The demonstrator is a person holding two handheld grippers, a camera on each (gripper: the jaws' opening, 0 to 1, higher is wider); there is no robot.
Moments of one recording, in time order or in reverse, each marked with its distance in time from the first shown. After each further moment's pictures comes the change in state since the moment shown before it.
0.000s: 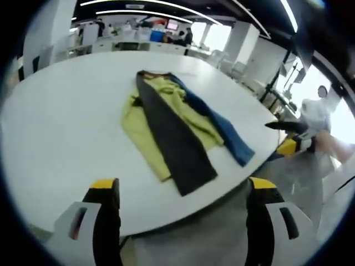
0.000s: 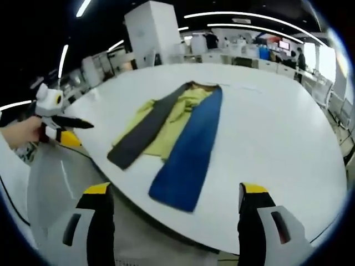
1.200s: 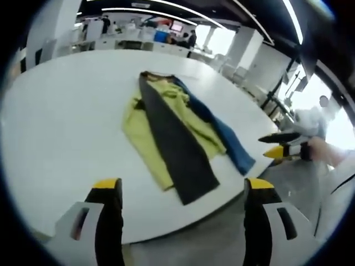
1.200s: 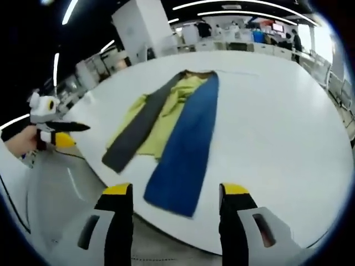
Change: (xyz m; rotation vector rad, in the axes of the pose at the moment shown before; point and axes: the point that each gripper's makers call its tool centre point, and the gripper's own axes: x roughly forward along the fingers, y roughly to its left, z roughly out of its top) left arm 0.010 0.008 0.012 -0.052 -0.002 -0.017; right arm 0.026 -0.015 -0.008 0.108 0.080 0.012
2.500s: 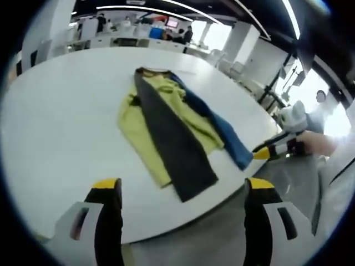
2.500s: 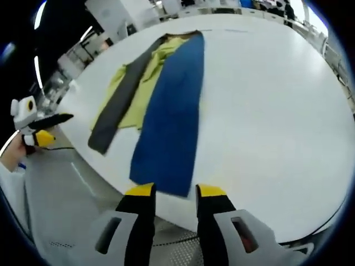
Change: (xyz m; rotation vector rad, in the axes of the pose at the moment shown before) left arm 0.001 -0.004 -0.003 0.034 0.019 -0.018; right arm 0.017 -0.010 -0.047 0.148 0.236 -0.007
